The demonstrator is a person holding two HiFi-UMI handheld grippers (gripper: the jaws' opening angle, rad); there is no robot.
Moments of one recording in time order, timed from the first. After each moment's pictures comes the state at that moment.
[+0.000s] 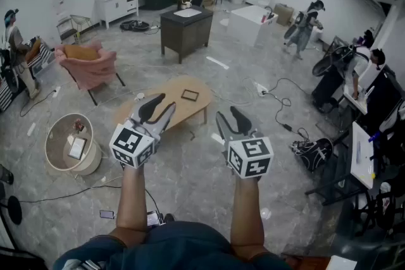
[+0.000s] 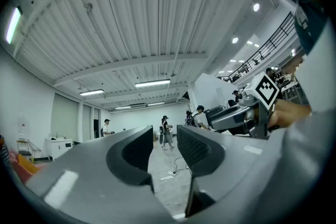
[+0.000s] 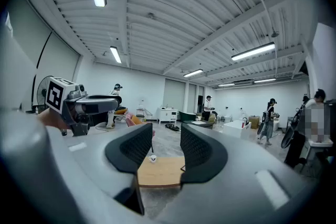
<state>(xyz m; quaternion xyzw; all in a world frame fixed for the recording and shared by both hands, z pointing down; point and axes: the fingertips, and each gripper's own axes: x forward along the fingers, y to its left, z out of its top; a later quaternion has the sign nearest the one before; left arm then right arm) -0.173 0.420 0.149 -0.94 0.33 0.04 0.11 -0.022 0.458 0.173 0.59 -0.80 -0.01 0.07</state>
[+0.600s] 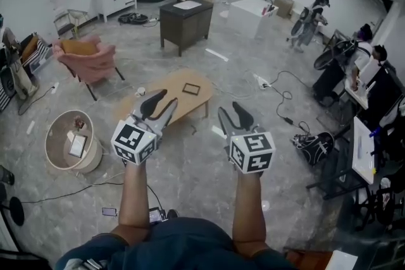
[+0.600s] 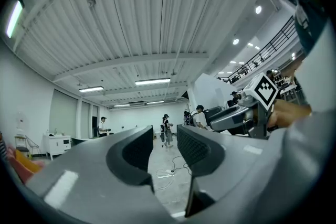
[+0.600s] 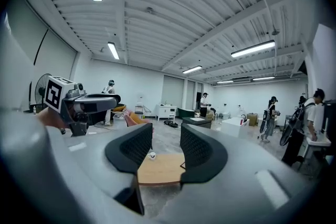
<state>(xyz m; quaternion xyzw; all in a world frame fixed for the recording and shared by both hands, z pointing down) -0.188 0.389 0.157 -0.94 0.32 0.04 0.10 -0.037 0.427 0.181 0.60 -0.80 0.00 0.09</state>
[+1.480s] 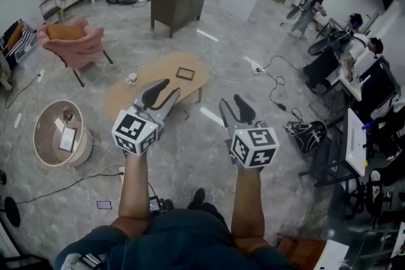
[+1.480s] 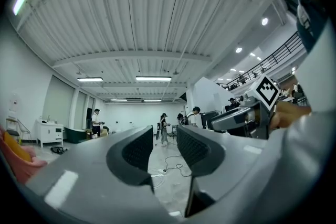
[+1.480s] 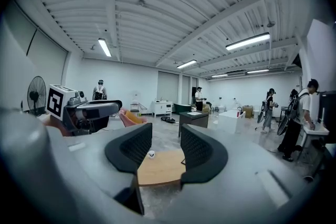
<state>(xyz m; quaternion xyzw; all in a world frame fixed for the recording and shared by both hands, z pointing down) -0.206 0.316 0.199 -0.95 0.30 0.05 0.06 -0.060 0.369 0.213 0.62 -0.78 0.04 0.08</state>
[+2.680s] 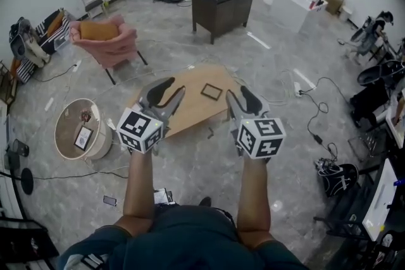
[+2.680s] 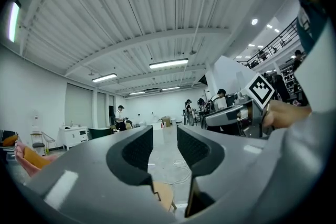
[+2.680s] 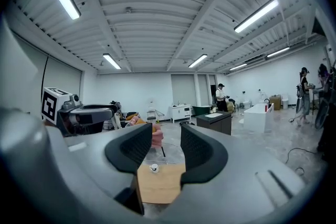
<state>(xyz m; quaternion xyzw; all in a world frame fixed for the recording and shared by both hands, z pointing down) -0.074 0.103 0.199 -0.91 0.41 -0.03 0.07 0.079 0.101 0.222 0.51 -0.86 0.07 0.03</state>
